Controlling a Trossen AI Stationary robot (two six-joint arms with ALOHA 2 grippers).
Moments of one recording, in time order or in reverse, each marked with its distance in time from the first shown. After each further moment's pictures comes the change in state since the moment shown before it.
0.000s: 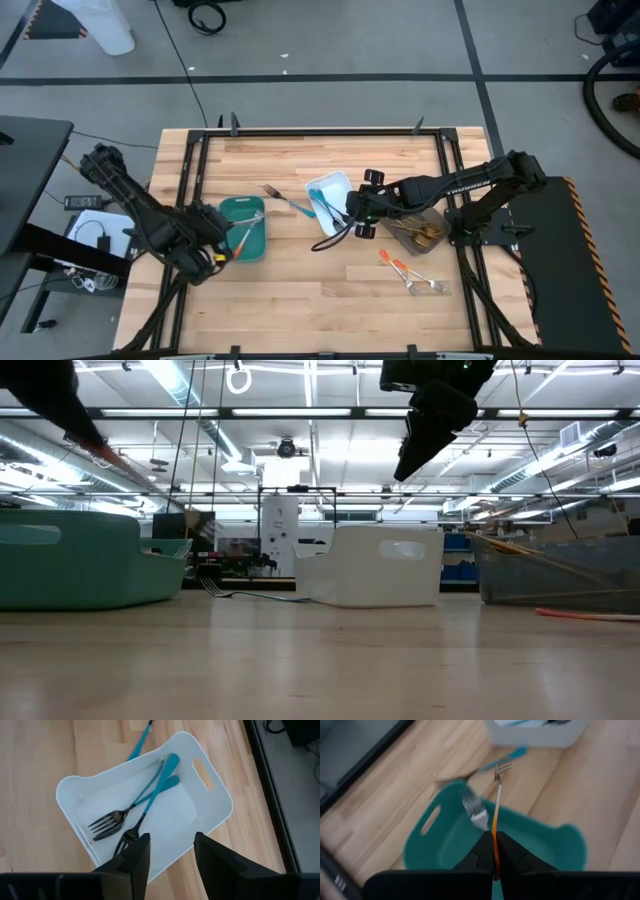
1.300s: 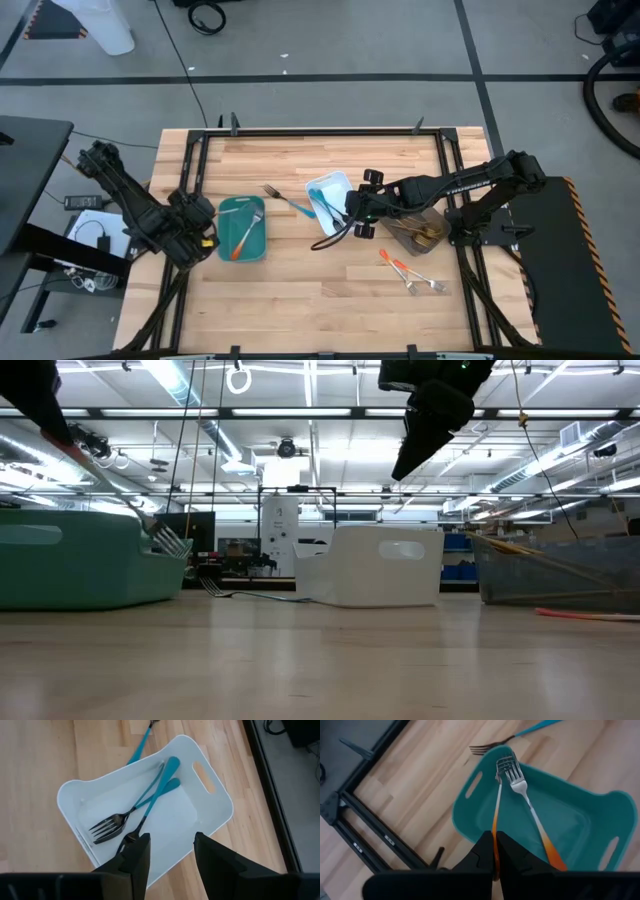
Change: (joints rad) left arm 0.001 -0.103 0.057 -0.310 0.147 -0.091; right arm -0.003 0.001 0.000 0.015 -0.002 -0.003
